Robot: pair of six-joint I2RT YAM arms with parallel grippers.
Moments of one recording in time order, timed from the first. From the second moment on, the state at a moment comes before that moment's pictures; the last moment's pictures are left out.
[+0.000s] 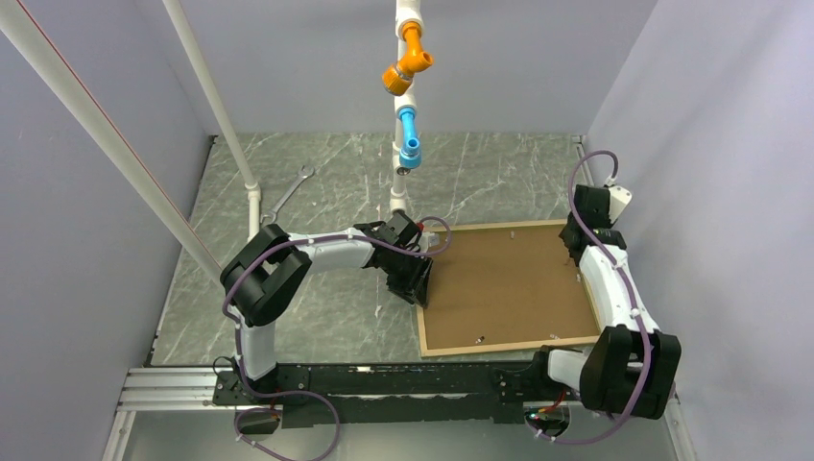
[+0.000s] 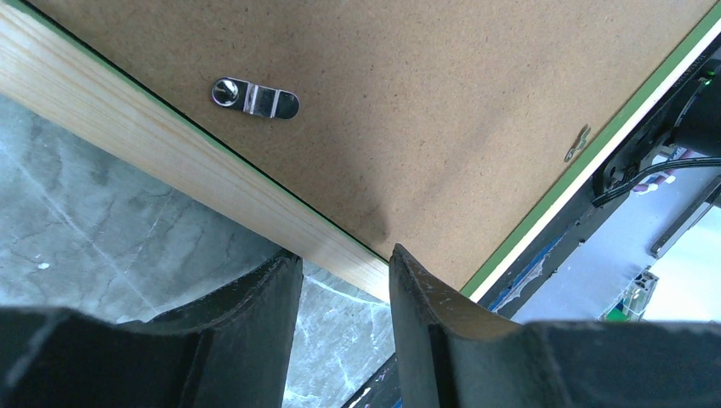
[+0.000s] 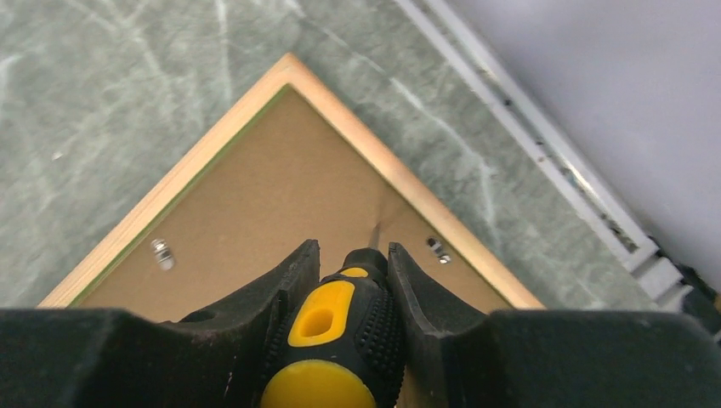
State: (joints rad) left arm -0.82 1.89 1.16 -0.39 0.48 -0.41; right arm -0.16 1.19 0.84 -0.44 0.44 0.40
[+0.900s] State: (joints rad) left arm -0.83 1.86 1.13 -0.36 0.48 -0.43; right arm 0.30 1.23 1.05 -0.96 0.21 0.63
